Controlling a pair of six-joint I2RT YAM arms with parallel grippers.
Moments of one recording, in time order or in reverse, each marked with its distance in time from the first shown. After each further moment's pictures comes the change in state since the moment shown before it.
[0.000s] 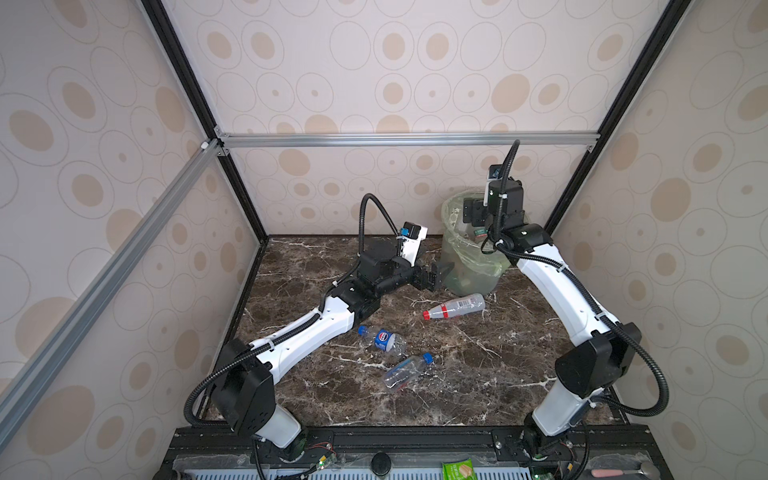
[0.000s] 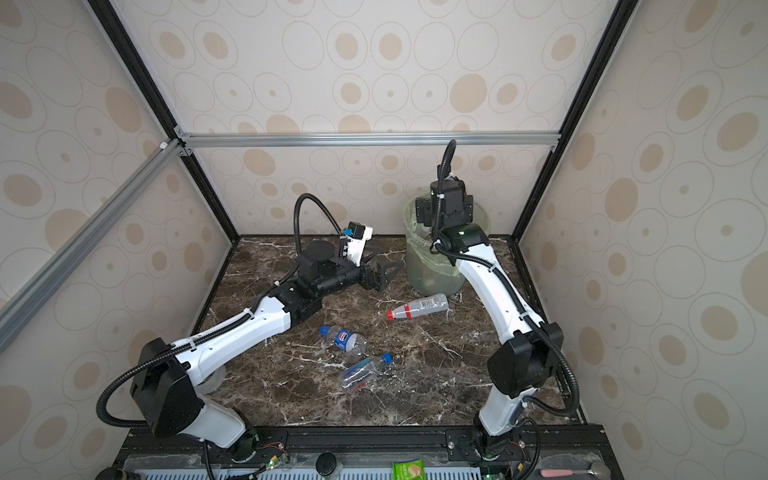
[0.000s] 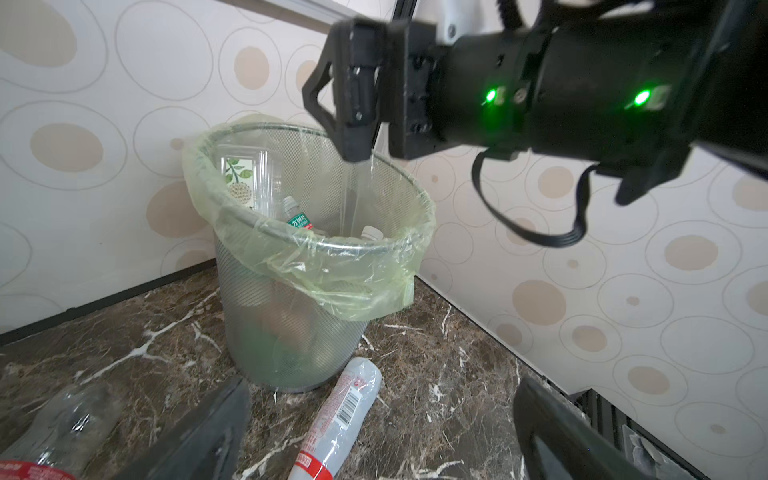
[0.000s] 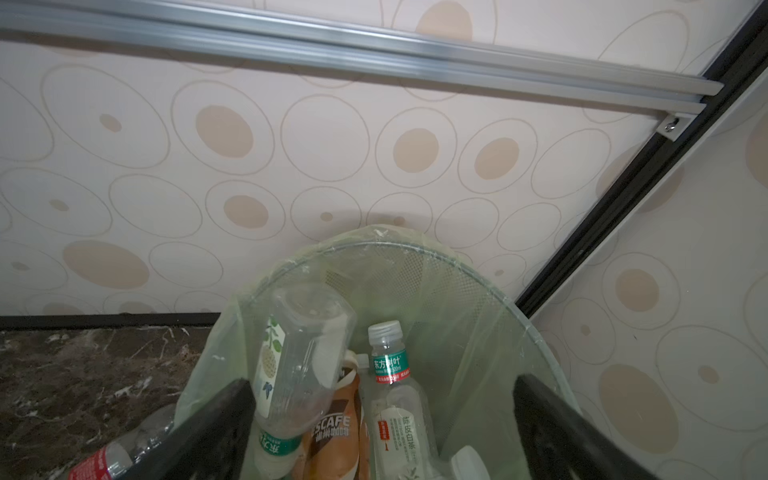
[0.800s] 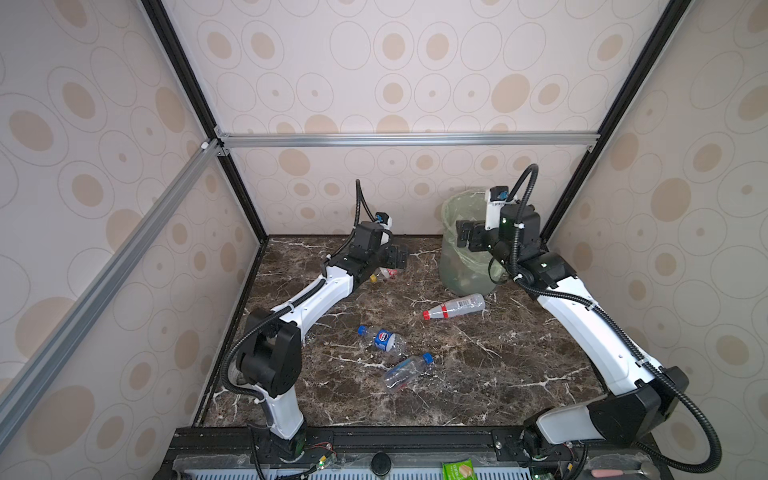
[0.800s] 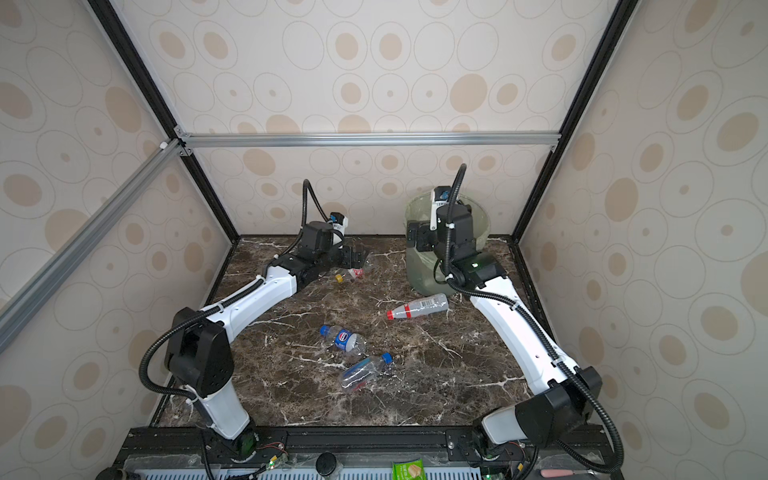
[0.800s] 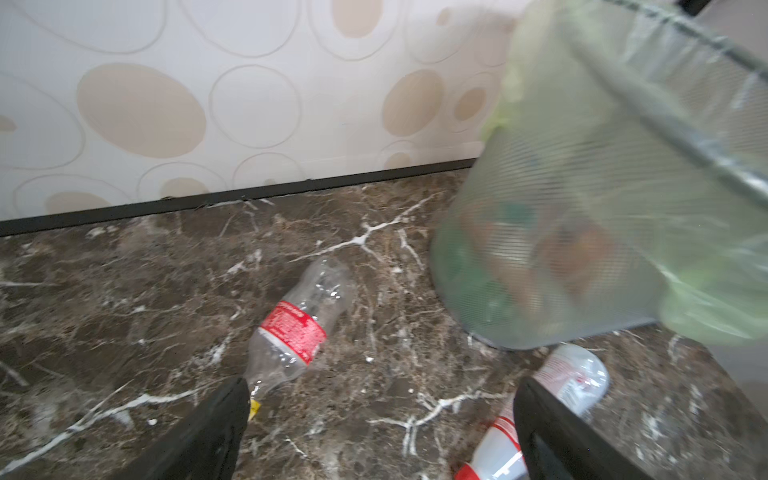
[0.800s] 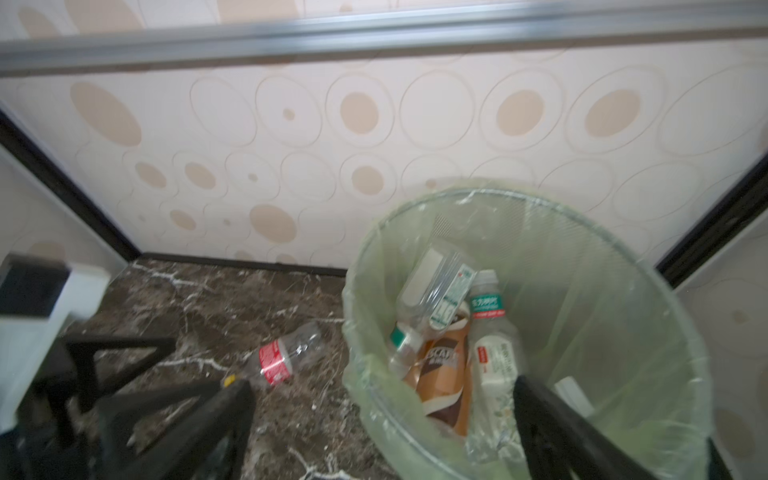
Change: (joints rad) left arm 0.244 0.285 0.257 -0.379 -0.221 0.026; right arm 0.095 -0.278 -0.337 0.013 -0.253 0.148
